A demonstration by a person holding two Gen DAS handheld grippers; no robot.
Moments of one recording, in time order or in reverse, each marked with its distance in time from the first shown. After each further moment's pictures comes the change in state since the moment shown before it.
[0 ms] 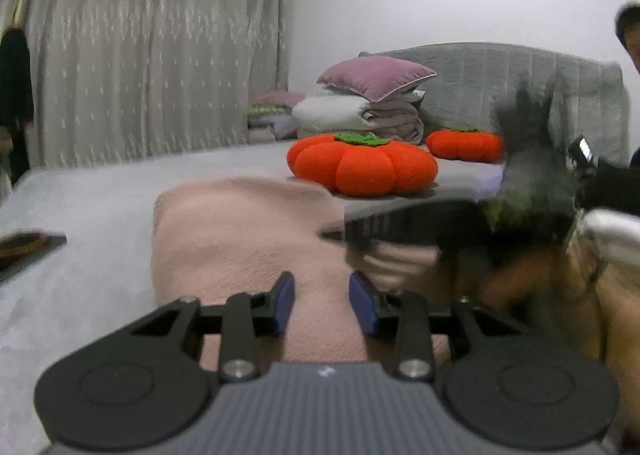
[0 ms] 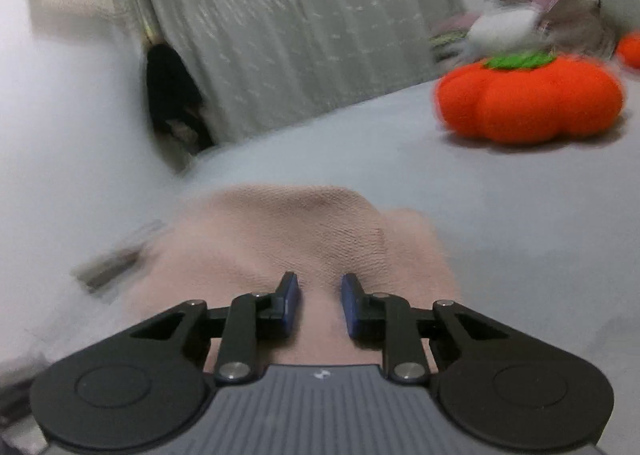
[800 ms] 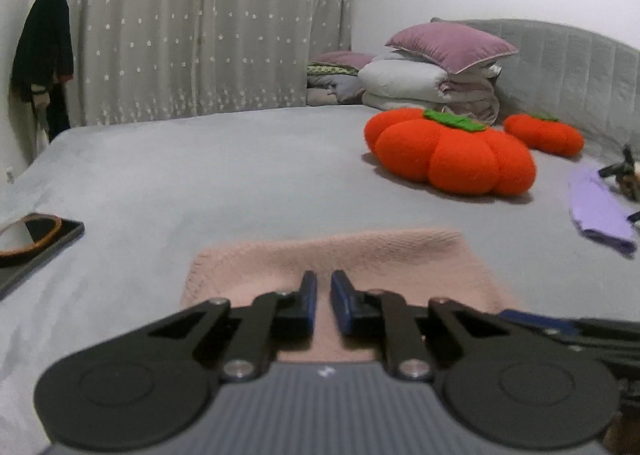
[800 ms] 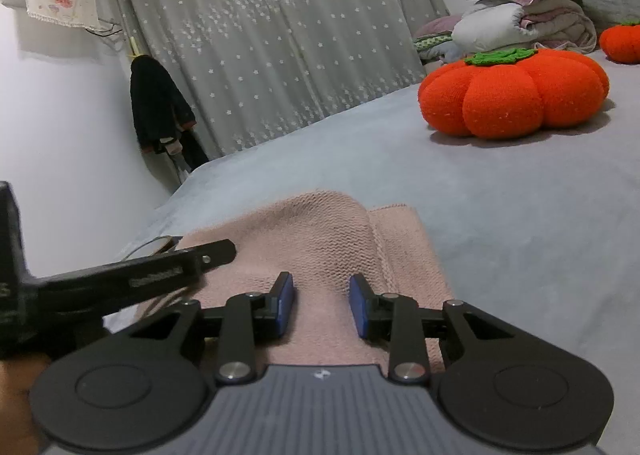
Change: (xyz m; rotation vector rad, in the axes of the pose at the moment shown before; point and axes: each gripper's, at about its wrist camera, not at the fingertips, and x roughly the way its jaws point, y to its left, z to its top) left arm 0.135 0.064 0.056 -0.002 0.118 0.185; right arm 0.007 -0.005 -0.010 0.016 -0.024 -0.013
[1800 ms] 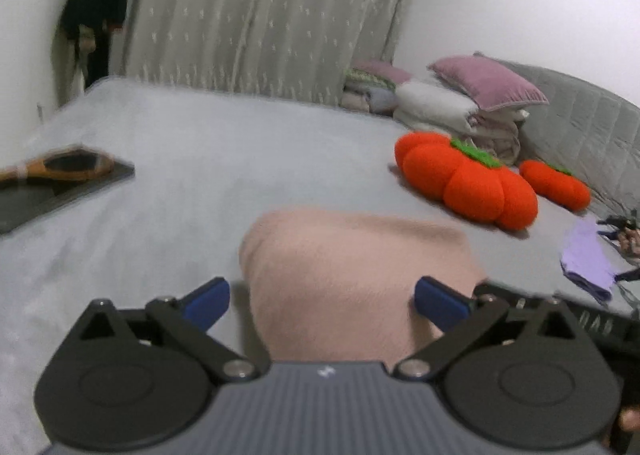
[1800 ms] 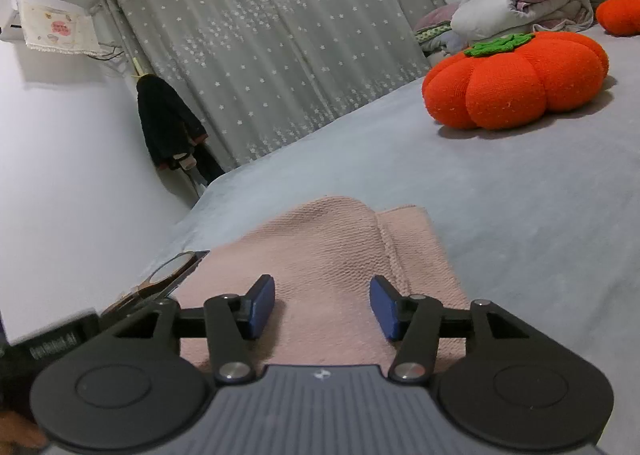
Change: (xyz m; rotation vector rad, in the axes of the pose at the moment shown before) left arm -0.077 0.045 -0.032 -0.273 0.008 -0.023; right arm -0.010 -0.007 0.010 0.094 -0.007 0.064
